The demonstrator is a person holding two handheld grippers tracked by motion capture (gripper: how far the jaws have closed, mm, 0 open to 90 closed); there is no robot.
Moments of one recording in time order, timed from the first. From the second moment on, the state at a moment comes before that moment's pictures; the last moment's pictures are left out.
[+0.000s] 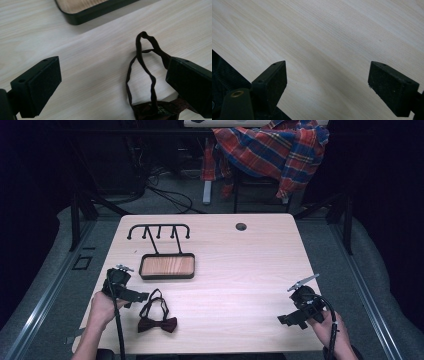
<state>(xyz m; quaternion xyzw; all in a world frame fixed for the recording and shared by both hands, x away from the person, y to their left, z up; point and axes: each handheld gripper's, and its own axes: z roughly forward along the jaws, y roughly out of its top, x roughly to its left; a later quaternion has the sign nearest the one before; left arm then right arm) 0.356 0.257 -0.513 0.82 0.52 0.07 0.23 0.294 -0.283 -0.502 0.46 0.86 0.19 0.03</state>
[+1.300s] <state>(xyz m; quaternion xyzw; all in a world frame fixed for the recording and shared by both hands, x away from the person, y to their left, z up) 0.359 0.205 -0.544 0.90 0.42 0.08 0.12 0.295 -0.283 -0.503 0.46 0.87 0.19 0.03</state>
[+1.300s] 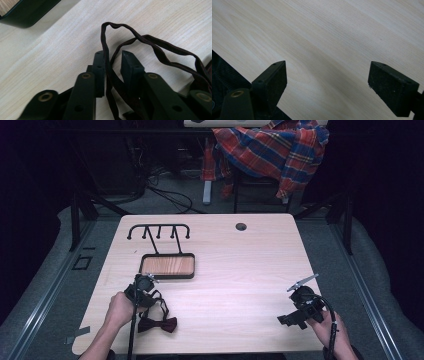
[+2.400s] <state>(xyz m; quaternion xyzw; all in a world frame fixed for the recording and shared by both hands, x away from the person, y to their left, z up) 0.337 0.216 -0.510 0.89 0.40 0.12 0.20 0.295 -0.282 -0.502 0.46 0.87 0.18 0.02</state>
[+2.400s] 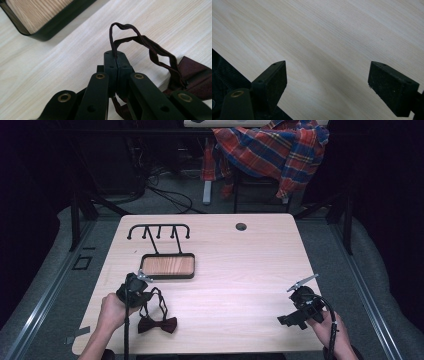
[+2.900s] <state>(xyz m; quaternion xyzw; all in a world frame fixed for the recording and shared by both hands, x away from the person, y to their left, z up) 0.322 0.216 -0.481 0.87 0.39 0.17 0.25 0.295 -0.282 -0.502 0.45 0.87 0.18 0.03</state>
